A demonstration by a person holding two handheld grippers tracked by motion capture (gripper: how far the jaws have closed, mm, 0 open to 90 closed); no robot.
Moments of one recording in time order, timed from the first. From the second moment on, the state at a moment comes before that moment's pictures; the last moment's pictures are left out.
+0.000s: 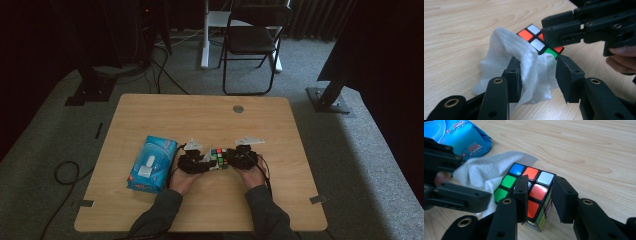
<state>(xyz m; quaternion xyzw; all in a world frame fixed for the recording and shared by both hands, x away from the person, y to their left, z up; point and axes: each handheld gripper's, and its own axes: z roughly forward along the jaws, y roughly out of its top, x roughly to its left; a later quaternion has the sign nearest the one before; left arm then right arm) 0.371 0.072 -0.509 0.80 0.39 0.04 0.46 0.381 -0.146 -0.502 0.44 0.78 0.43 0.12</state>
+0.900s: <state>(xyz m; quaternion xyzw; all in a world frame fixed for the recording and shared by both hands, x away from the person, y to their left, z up) 0.388 0.090 -0.489 0.77 0.41 0.08 0.48 0.381 -0.147 -0.502 0.44 0.78 0.43 0.12</state>
